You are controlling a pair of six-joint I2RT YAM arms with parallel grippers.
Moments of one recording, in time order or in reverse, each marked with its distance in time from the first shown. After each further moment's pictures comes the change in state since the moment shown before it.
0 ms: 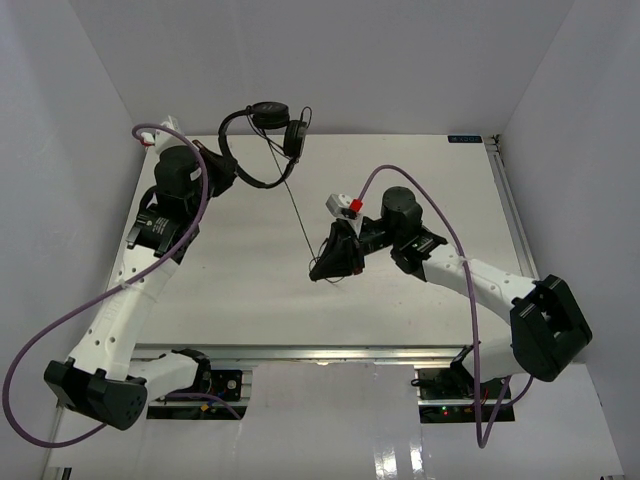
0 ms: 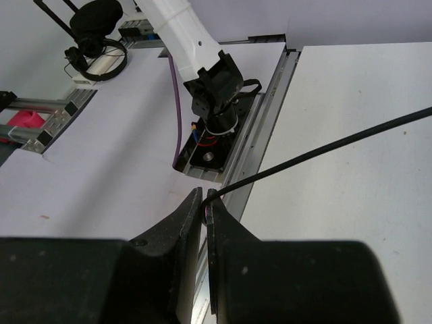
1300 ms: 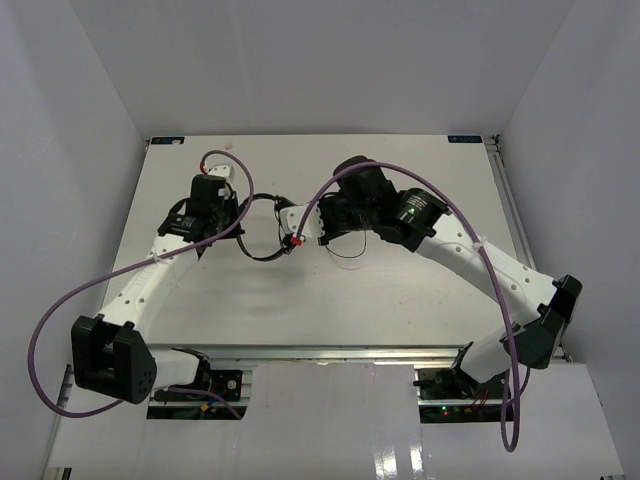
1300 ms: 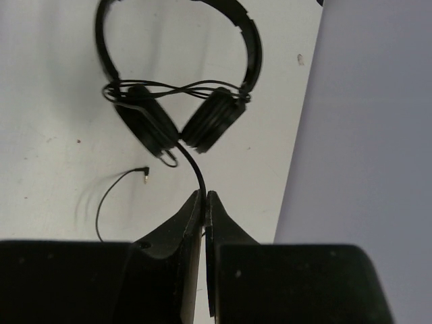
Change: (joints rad) left arm 0.063 0.133 -0.254 -0.143 0.168 0.499; right arm 0.219 0.098 0.723 -1.218 1.102 -1.301
